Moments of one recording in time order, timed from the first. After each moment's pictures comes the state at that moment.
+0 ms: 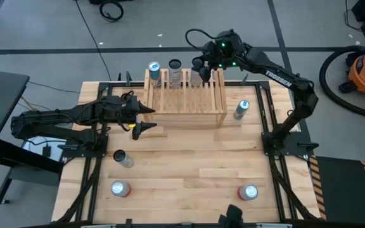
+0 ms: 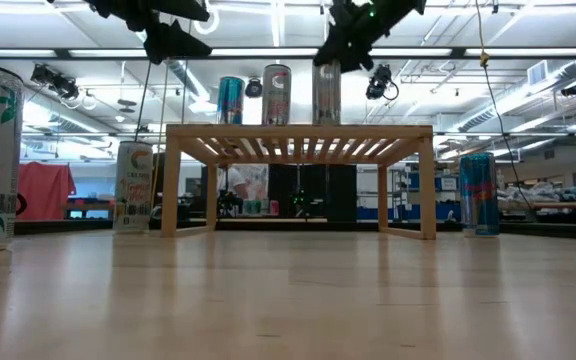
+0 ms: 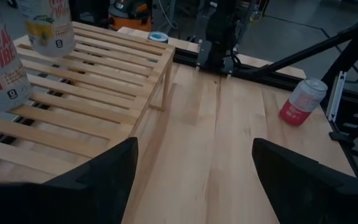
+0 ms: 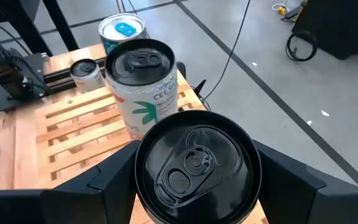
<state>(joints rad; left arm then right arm) 0.14 0.90 0.79 -0.24 -0.02 -0.17 -0.61 1.60 1.71 -0.63 -0.18 -0.07</state>
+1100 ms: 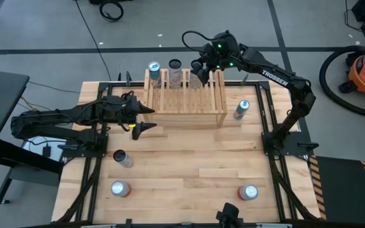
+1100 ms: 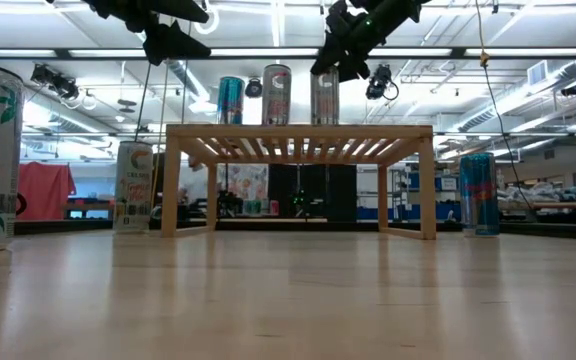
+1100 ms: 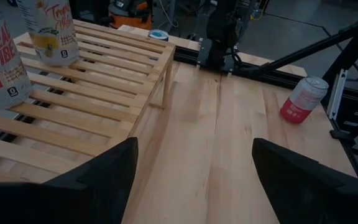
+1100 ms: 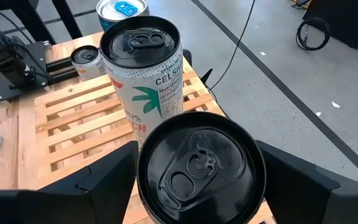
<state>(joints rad) 0.14 0.89 0.79 -0.25 -0.02 -0.17 -0.62 1.64 1.71 -0.65 -0.20 -0.08</state>
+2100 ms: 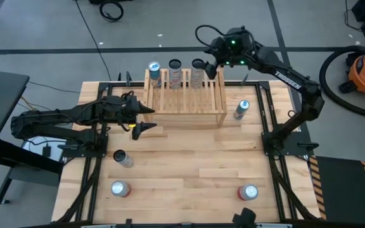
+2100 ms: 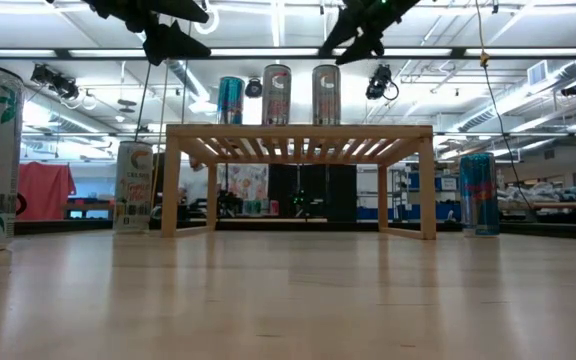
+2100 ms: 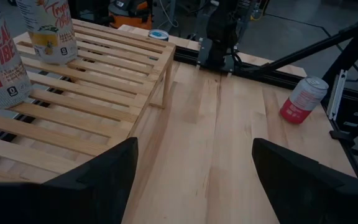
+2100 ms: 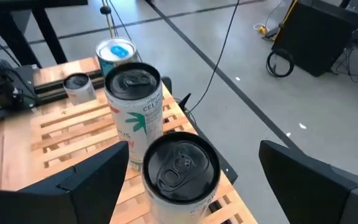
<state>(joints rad) 0.14 0.90 0.79 -0.25 -0.02 -0.17 -0.62 1.53 1.71 -0.65 -0.13 -0.11</state>
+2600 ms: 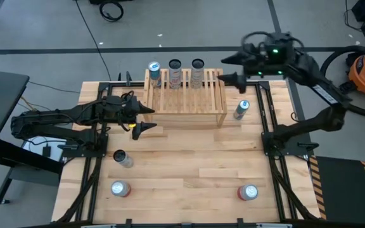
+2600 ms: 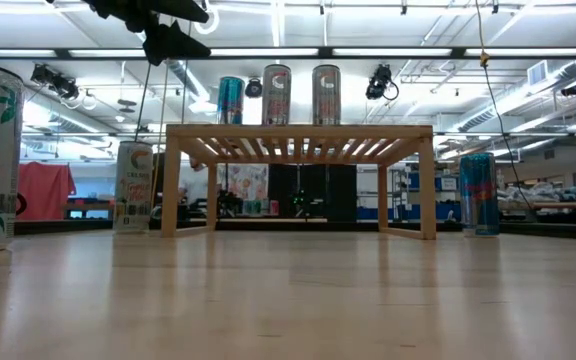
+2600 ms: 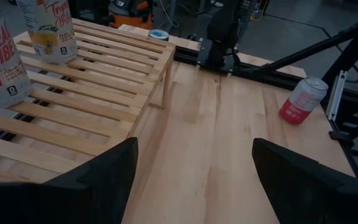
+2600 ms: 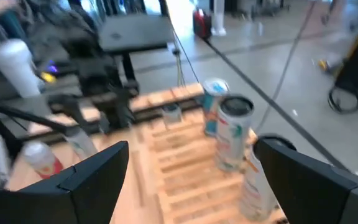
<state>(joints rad) 0.14 0.90 0.79 -0.25 -0.02 -0.18 -0.48 1.22 1.71 -0.80 -0.25 0.00</state>
